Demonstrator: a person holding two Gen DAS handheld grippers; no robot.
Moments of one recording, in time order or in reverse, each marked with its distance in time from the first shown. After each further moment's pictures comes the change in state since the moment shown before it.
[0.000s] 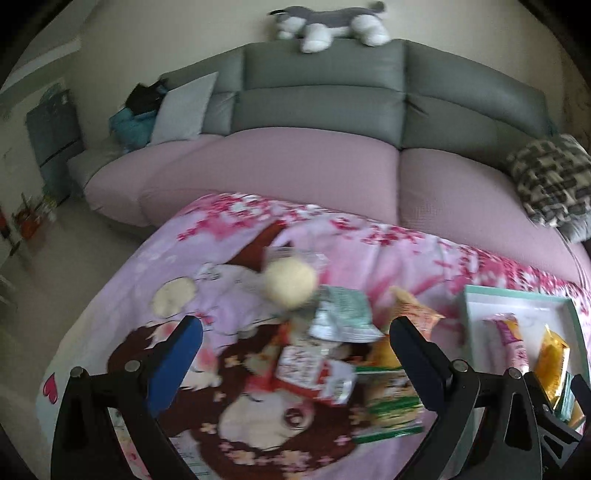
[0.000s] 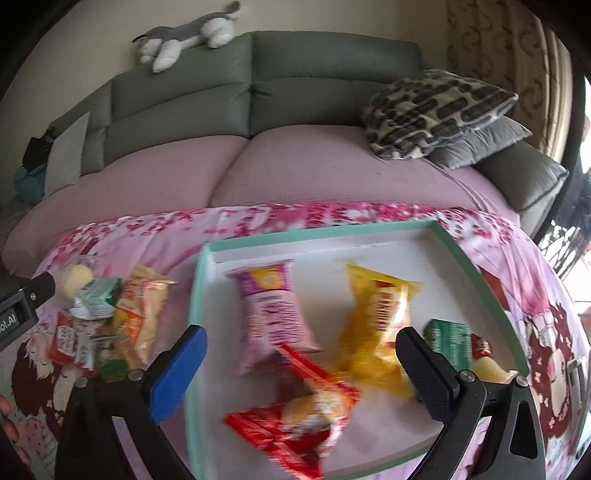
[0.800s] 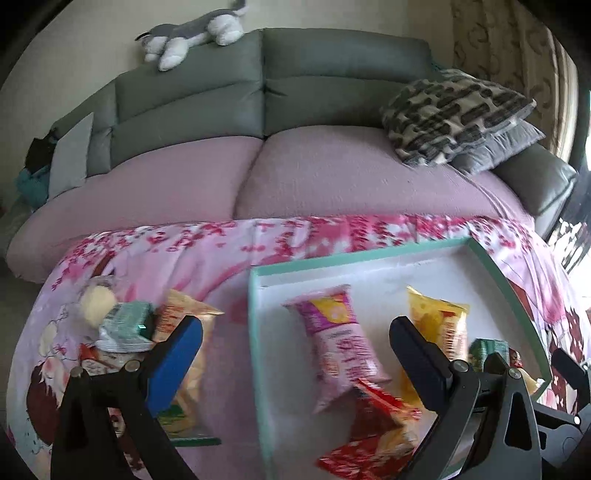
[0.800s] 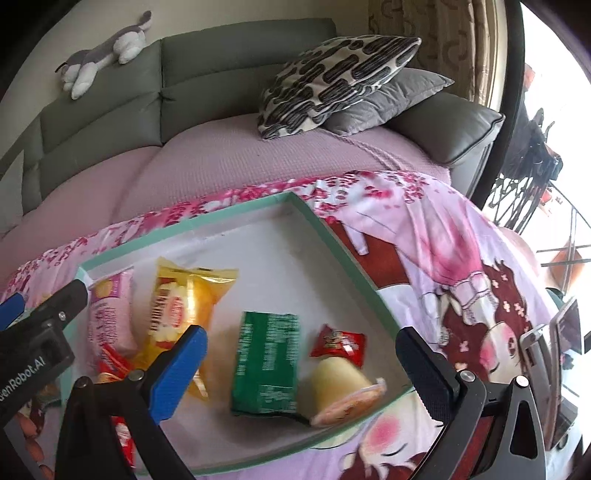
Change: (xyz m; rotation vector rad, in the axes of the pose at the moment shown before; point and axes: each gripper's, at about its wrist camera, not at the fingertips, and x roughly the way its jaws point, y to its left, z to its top) left arm -0.016 -0.181 -0.026 0.281 -0.008 -0.284; right arm 0.004 -0.138 -0.010 0.182 0.051 -0.165
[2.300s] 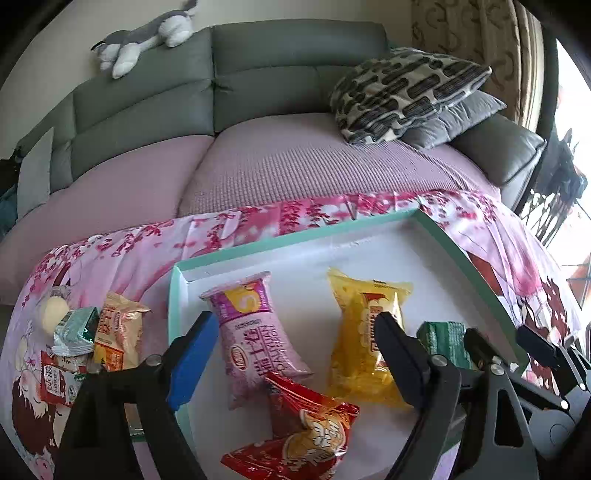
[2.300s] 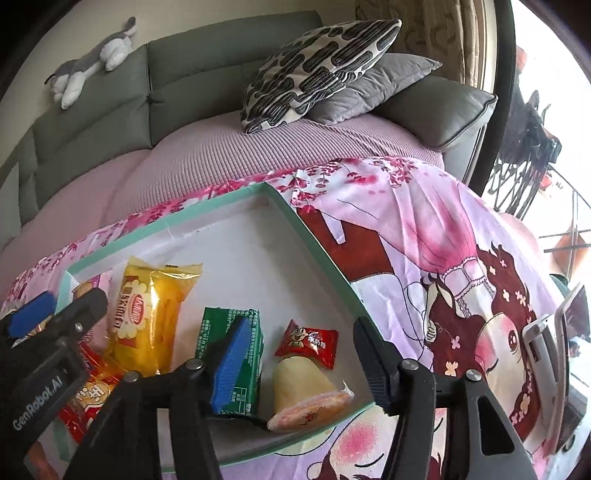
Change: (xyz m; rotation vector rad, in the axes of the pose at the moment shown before) left arm 0.009 -0.059 -0.011 0.103 0.028 -0.116; right arm 0.015 -0.033 -0.004 0.043 0.020 0.007
